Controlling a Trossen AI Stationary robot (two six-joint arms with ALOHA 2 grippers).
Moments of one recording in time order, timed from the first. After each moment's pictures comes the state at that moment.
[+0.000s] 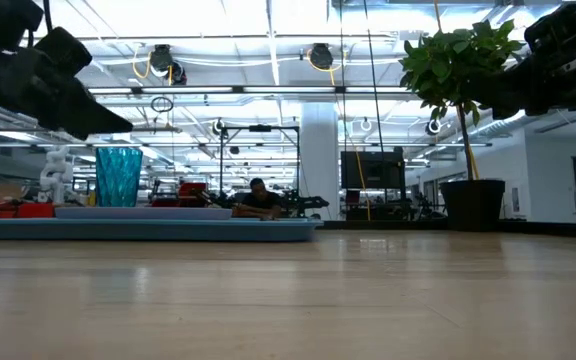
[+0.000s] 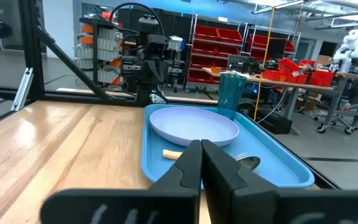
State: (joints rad) left arm -0.01 0.30 0.12 -0.11 -0.21 -0.06; right arm 0.01 0.01 0.02 0.02 0.16 -0.12
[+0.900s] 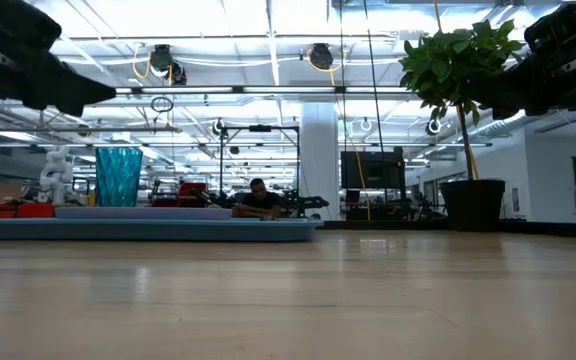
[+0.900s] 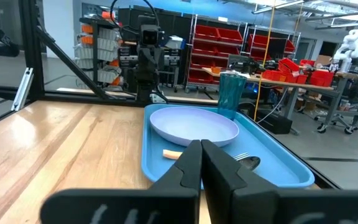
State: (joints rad) left arm -0.05 0.00 0.12 -0.23 -0.16 0.10; right arm 0.01 0.01 0.02 0.02 0.16 -0.12
